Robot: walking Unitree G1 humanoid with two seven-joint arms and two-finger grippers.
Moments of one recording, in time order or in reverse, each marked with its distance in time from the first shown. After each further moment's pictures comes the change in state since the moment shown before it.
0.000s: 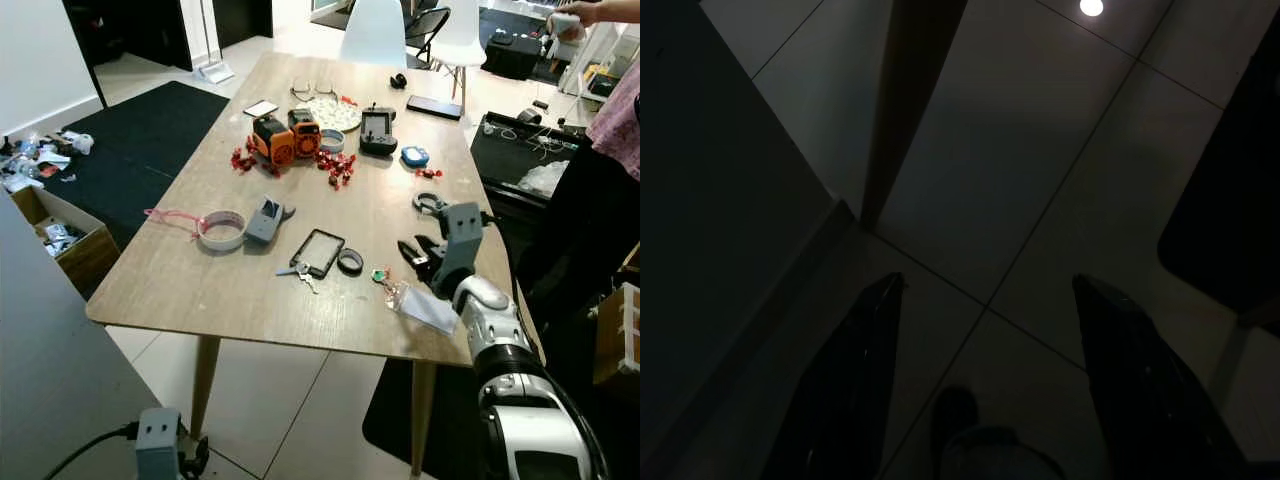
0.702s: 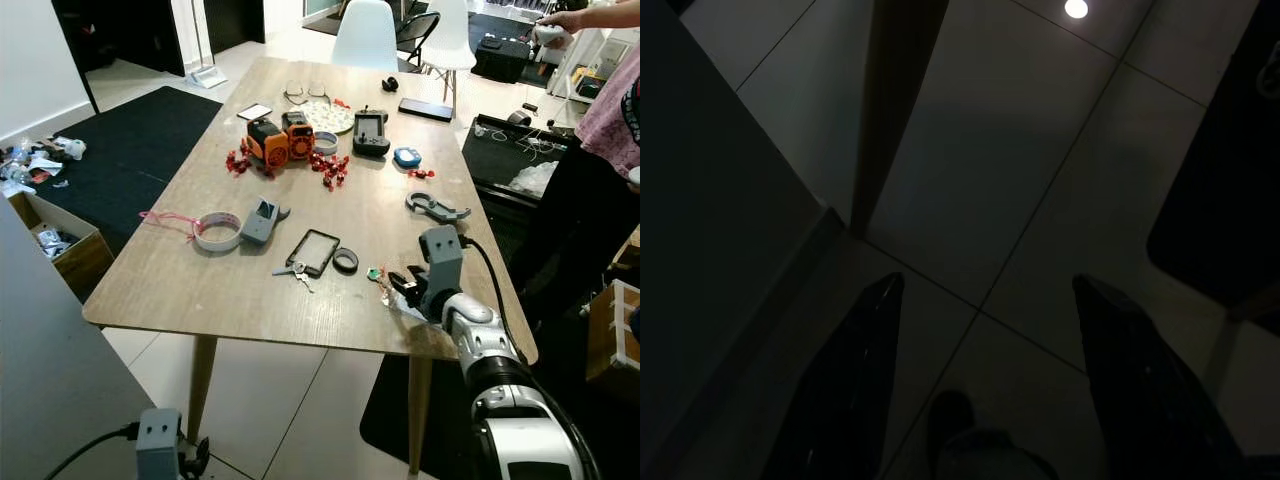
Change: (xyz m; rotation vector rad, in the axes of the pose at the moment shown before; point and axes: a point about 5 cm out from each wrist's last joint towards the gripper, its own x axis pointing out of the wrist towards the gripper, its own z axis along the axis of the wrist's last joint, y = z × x) left arm 0.000 -0.001 0.000 0.001 0.000 -0.010; right arm 0.006 0.013 -0.019 -0.006 0.147 -0.008
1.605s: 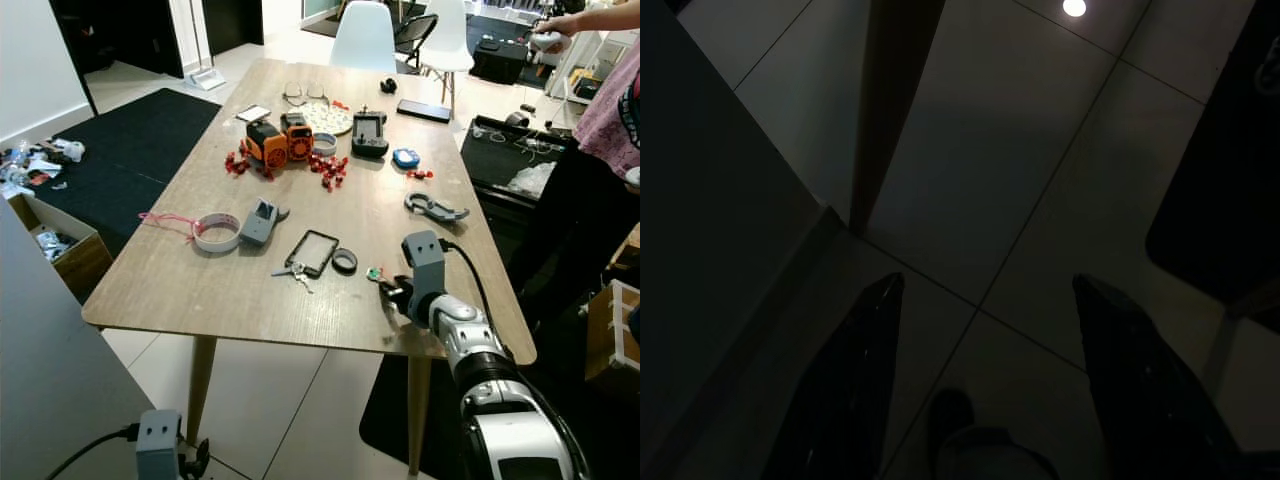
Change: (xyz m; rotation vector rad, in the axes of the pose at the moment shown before) left arm -0.001 0.000 -0.002 0.006 0.007 -0.005; right arm 0.006 0.011 -0.009 0.004 0.106 0.028
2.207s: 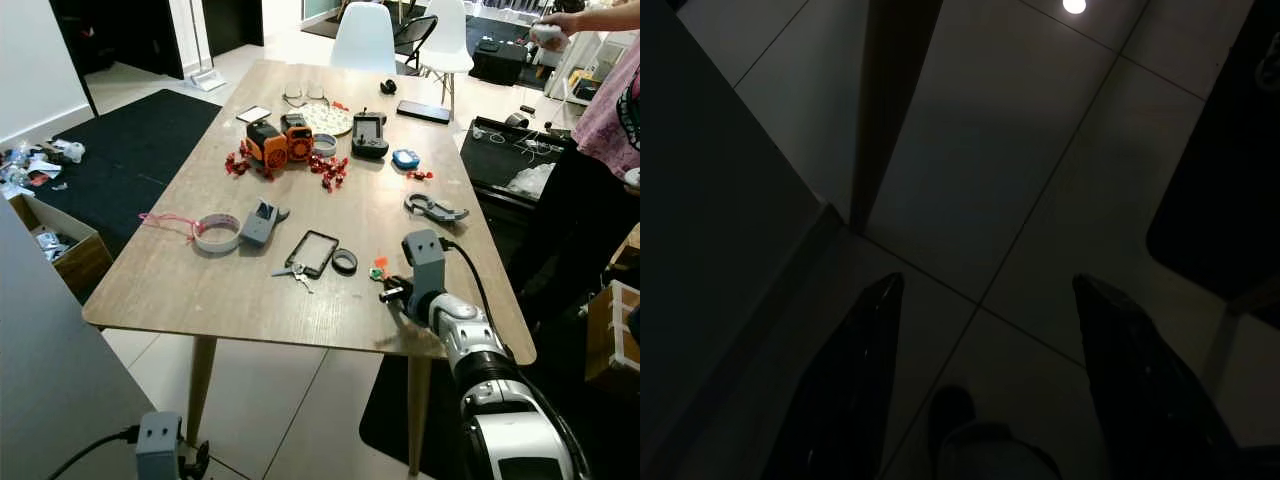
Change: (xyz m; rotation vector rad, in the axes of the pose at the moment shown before) left arm -0.001 -0.001 -0.002 0.008 0.007 -0.005; right arm -0.001 -0.002 0.007 0.024 -0.052 -0.011
